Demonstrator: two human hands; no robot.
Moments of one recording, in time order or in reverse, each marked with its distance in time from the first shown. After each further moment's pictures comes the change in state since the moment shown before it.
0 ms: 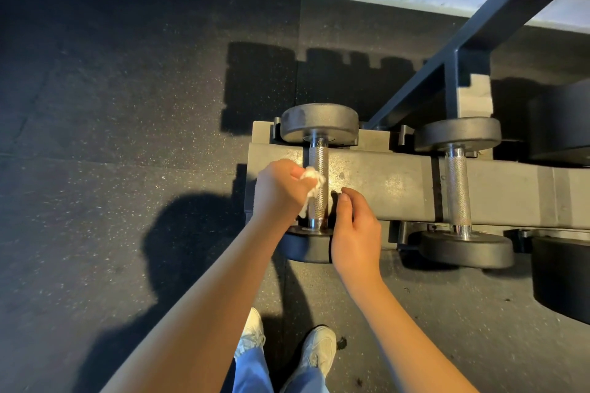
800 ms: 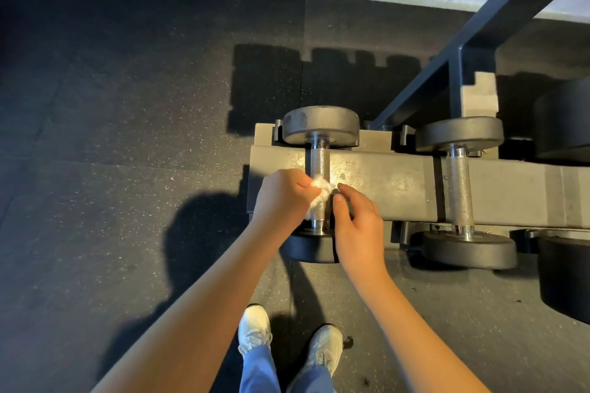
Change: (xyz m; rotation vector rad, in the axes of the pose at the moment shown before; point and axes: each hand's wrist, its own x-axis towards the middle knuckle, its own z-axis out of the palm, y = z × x) left_hand -0.008 0.008 0.000 0.153 -0.113 0.030; right_hand 0.008 0.003 -0.008 -0.044 -0.072 -0.100
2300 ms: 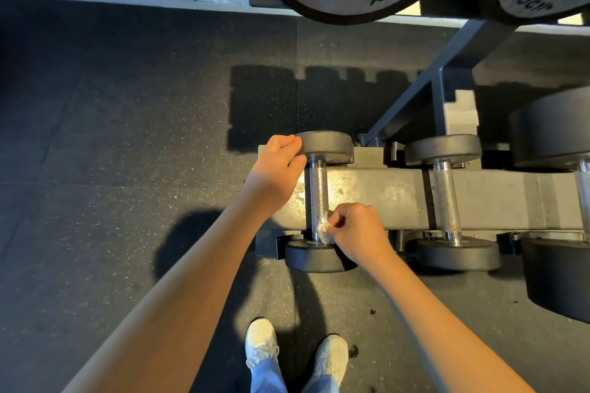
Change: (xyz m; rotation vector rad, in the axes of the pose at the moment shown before) left_hand 0.023 0.020 -0.056 -0.017 0.008 0.130; right_hand 0.023 -0.031 -0.021 -0.363 -0.345 0.120
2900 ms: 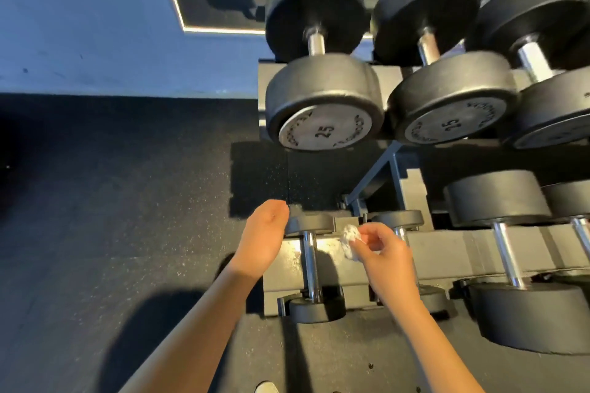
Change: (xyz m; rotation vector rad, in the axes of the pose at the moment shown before) left_hand -0.048 0.089 -0.092 -0.241 0.042 -0.028; right_hand -0.085 -0.087 -0.123 0.467 0.373 -0.096
